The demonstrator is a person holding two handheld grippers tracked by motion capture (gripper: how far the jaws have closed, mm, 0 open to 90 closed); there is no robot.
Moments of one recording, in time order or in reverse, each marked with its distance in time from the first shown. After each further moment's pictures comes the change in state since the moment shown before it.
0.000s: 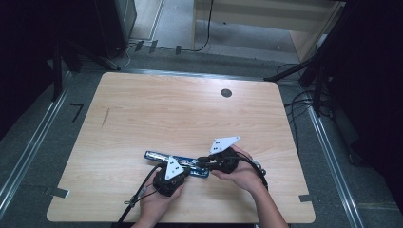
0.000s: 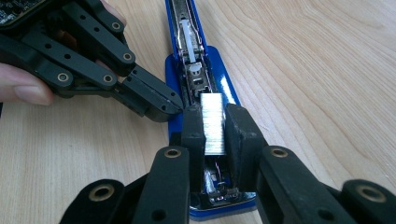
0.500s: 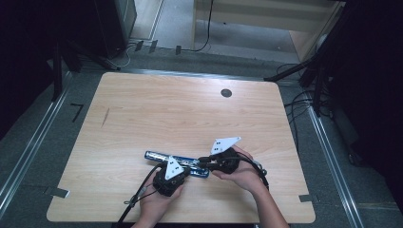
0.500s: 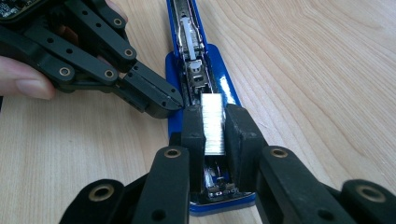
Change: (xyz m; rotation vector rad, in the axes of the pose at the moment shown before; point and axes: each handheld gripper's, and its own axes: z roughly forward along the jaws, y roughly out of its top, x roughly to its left) left arm 0.001 0.000 0.000 0.001 -0.003 -0.001; right arm 0.000 -0.001 -0.002 0.004 -0.001 -0.017
